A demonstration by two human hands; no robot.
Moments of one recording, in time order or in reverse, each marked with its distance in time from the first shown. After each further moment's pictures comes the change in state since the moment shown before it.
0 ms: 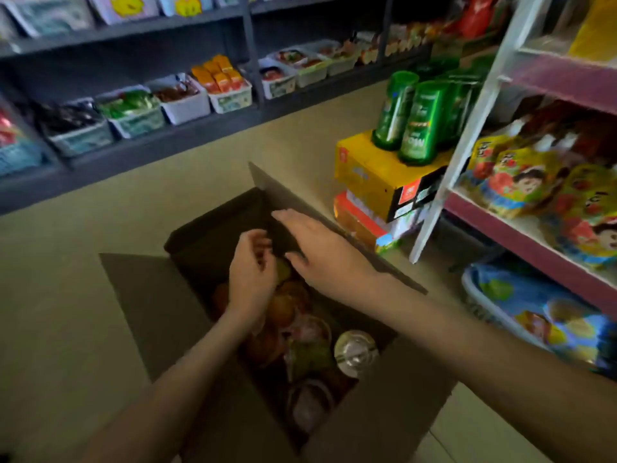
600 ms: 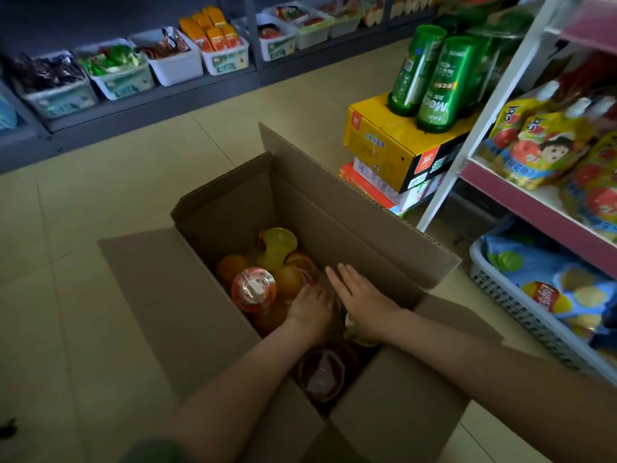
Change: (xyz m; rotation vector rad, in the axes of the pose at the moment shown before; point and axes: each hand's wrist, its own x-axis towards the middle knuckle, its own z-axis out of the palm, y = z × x) left_hand -0.059 -0.087 0.077 1.205 -1.076 0.401; right_hand -0.083 0.078 0.108 -0.407 -0.567 0.284
